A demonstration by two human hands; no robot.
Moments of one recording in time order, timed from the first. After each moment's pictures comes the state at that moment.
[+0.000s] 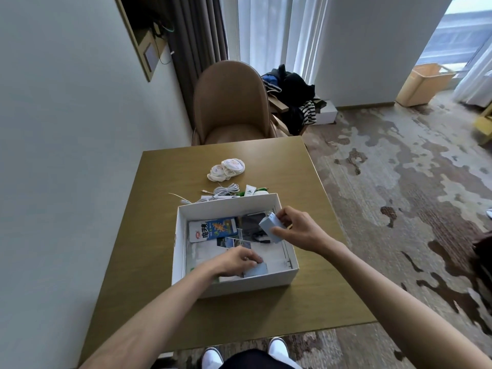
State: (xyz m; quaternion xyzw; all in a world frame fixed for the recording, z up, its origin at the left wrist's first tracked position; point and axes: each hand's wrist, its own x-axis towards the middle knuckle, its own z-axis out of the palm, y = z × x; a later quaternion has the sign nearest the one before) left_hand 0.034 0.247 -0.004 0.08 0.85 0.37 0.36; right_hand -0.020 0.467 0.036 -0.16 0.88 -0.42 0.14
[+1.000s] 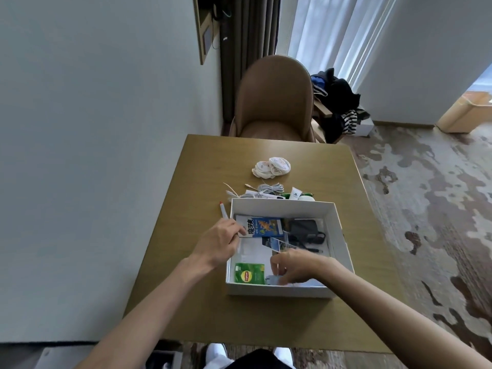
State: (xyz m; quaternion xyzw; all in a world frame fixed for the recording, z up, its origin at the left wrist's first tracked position) left_hand 0.057 0.098 0.009 0.09 0.95 0.28 -0.08; right_hand 0.010 0.326 0.008 -0.34 0.86 -0.02 0.38
